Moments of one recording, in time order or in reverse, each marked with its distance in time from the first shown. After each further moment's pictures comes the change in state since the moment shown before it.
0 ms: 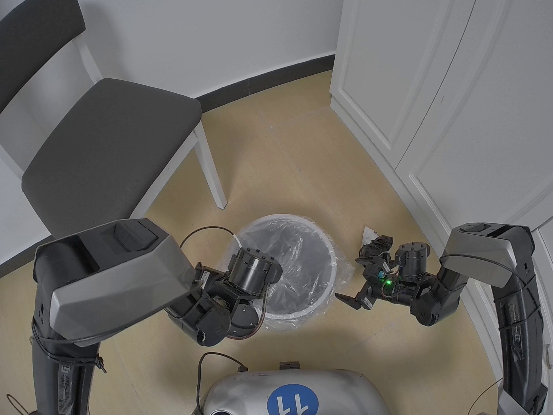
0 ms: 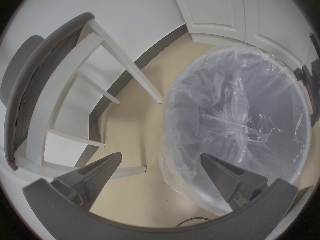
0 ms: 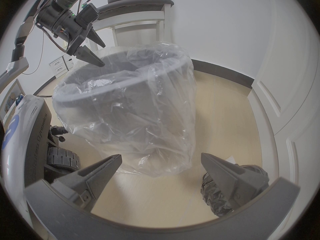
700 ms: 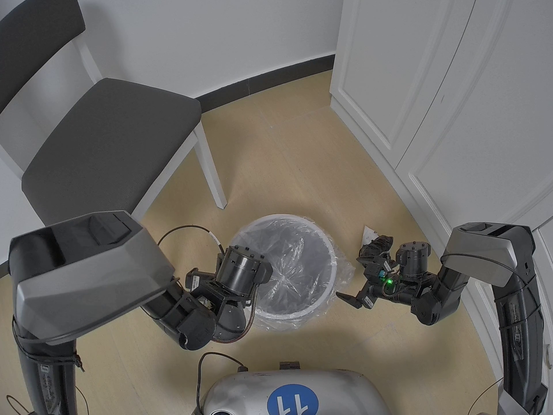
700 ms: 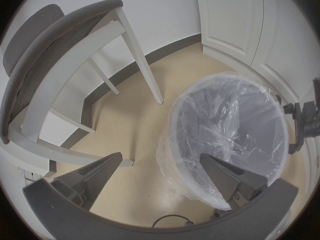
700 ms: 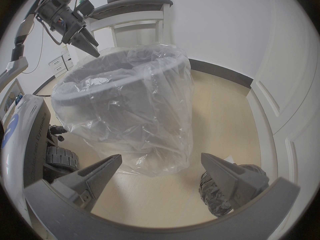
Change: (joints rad) left arm 0.000 -0.096 0.105 -0.012 -0.089 -0.224; right arm -0.007 -0.001 -0.002 0.000 0.000 -0.003
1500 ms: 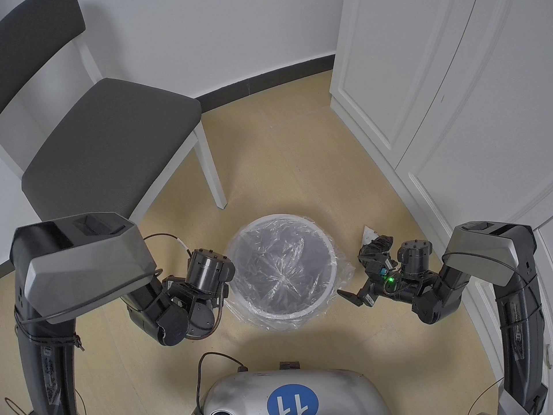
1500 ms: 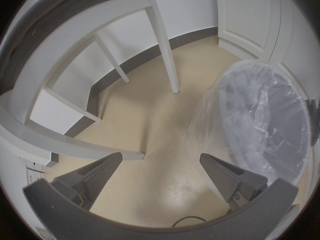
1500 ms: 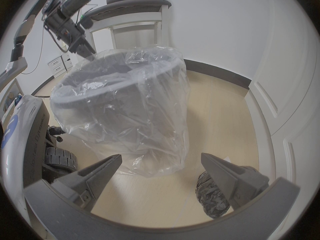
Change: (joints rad) left arm 0.135 0.023 0.110 -0.118 -0.068 -0.006; right arm -0.005 -0.006 0.000 -0.009 0.001 0.003
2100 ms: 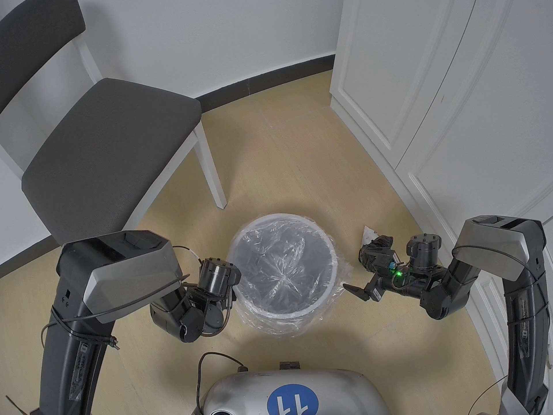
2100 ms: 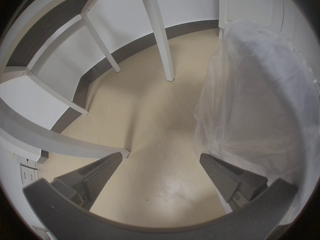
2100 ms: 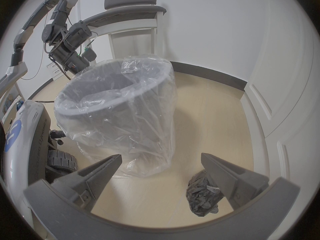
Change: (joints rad) left arm 0.048 0.232 -0.173 -0.058 -0.082 -0.002; right arm -0.027 -0.056 0.037 -0.001 0.026 0.006
